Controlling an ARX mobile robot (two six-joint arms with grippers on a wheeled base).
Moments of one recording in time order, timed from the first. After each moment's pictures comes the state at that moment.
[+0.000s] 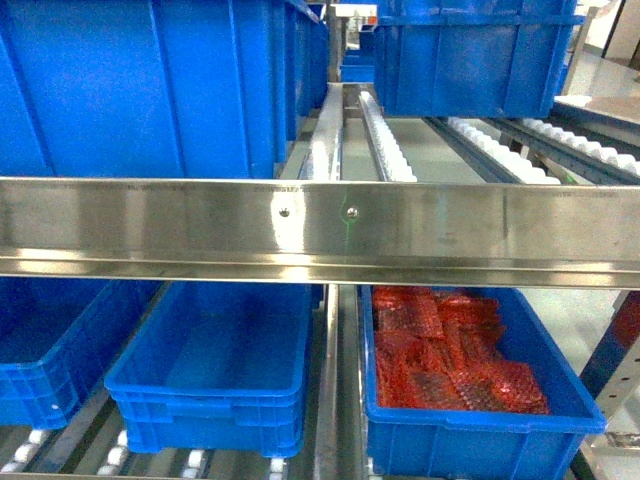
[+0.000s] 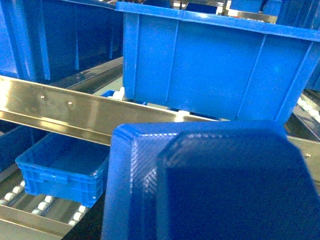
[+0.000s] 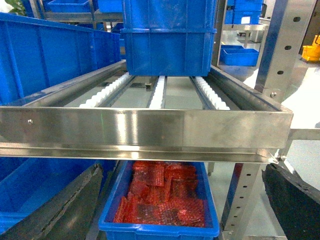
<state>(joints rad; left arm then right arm) -0.34 0.37 0.23 0.03 -0.52 -0.15 0.00 0.01 0.01 -0.01 0.00 0.00</state>
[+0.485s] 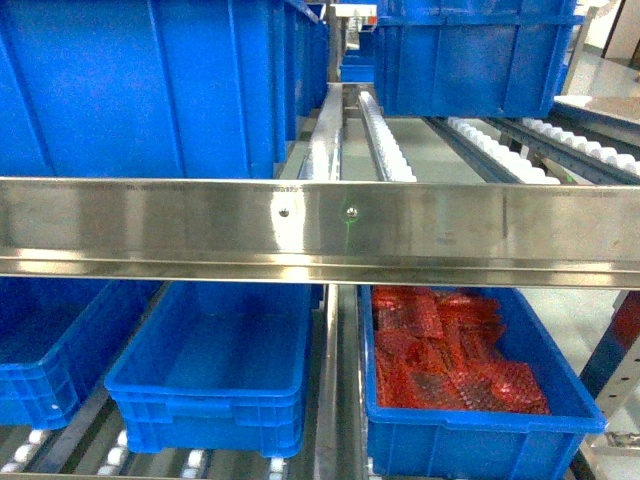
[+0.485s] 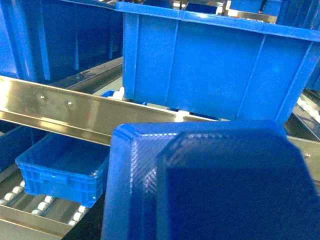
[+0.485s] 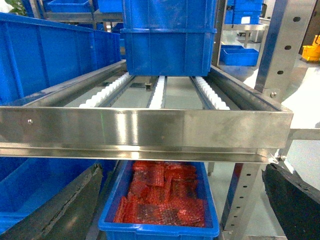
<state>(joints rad) -0.34 0.37 0.23 0.03 -0.52 -0.15 0.00 0.01 0.01 -0.01 0.00 0.00</state>
